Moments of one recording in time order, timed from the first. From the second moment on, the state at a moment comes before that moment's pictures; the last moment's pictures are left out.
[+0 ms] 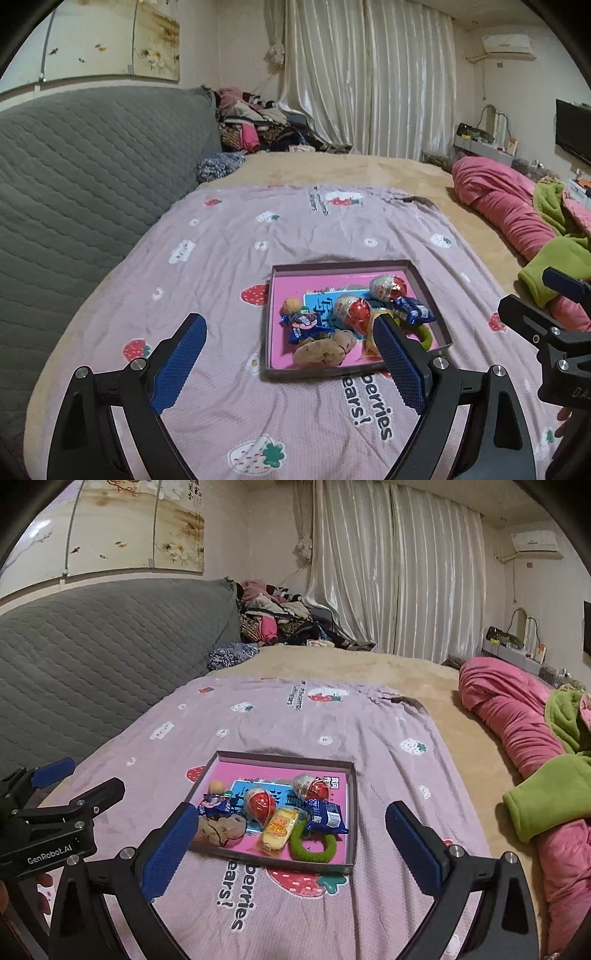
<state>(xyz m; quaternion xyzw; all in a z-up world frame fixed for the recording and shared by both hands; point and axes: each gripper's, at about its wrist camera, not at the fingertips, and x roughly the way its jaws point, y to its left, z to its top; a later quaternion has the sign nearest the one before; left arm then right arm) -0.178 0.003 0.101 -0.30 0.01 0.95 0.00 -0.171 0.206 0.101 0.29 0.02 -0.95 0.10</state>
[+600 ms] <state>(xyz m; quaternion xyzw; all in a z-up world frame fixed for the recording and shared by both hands) -0.091 0.006 0.119 -0.29 0.01 0.96 0.00 -0.092 0.213 0.129 0.27 0.03 -0.96 0.11</state>
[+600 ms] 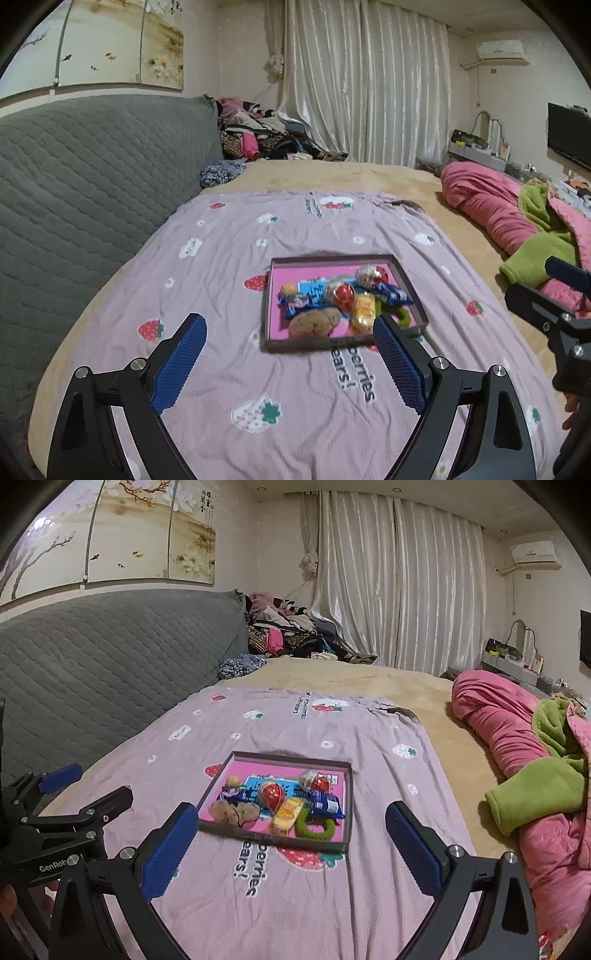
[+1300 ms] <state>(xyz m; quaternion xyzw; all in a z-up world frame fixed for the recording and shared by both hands) -0.062 0.027 0.030 -0.34 0.02 0.94 0.02 -0.052 0.236 0.033 0.33 0.01 -0.94 0.11</state>
